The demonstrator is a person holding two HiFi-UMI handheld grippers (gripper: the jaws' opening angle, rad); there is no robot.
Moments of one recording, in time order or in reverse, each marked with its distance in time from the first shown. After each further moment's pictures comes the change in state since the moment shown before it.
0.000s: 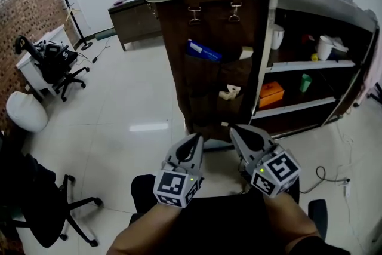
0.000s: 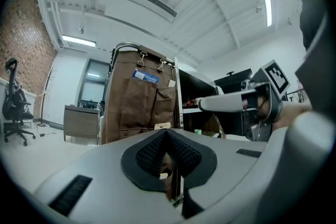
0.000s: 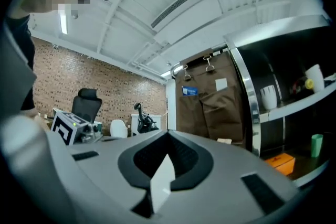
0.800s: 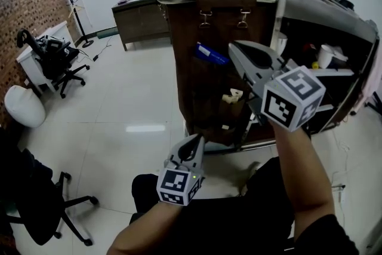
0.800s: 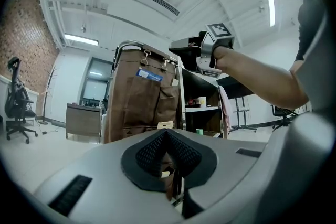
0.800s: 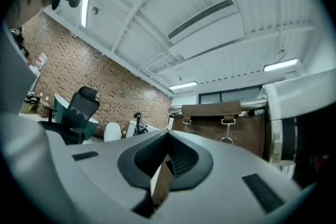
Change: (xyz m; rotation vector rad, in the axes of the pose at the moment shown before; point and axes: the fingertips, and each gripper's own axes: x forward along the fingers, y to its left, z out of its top) left arm -0.002 0.010 -0.004 -0.016 0.015 0.017; right arm 0.077 -0.027 0.196 -0.216 -0.140 0.042
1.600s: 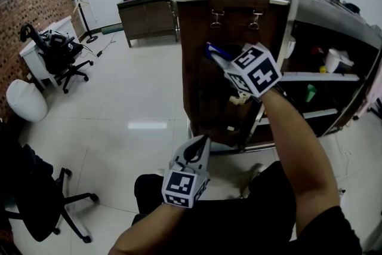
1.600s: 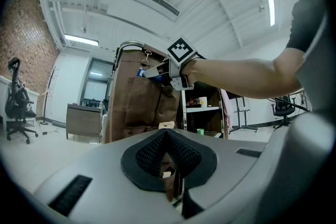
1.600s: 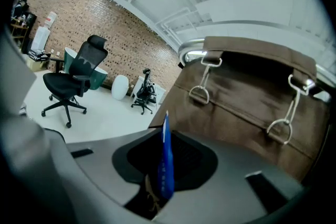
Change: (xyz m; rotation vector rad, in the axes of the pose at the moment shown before) left arm 0.001 0.005 0.003 0.014 -0.009 0.013; right arm 0.103 -0.027 -0.106 -0.299 0.442 0.042
